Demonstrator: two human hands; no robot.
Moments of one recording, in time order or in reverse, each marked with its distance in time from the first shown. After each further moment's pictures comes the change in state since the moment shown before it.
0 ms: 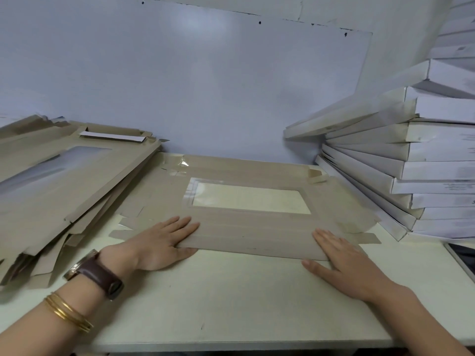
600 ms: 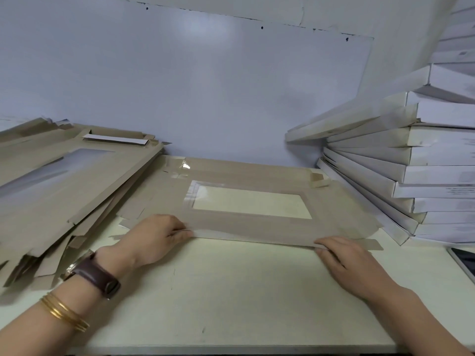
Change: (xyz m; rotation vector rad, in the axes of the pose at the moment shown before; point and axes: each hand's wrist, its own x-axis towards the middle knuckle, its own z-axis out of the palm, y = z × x) left_hand -0.008 -0.006 -0.014 -0.174 0.351 0.002; right_hand -0.002 -0.008 -0.012 0.117 0.286 -0.068
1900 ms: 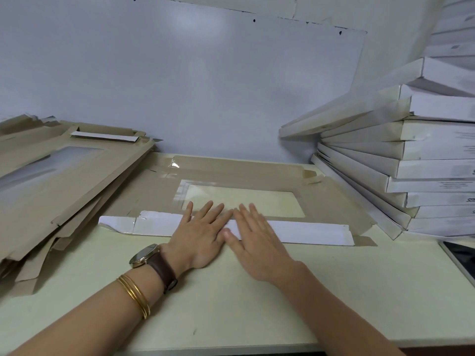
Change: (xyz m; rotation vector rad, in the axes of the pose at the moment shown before) left_hand 0.041 0.064 0.056 0.231 0.025 0.109; right_hand 0.056 -0.124 0.058 0.070 -0.092 -0.147
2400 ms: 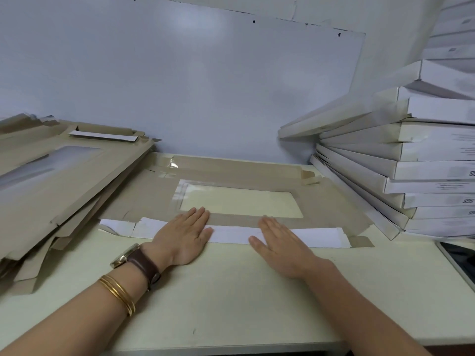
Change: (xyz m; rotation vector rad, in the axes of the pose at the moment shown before) left_hand -0.003 -0.030 0.000 -0.091 -0.196 -0.097; right_hand -0.012 0.056 -0.009 -0.029 -0.261 0.149
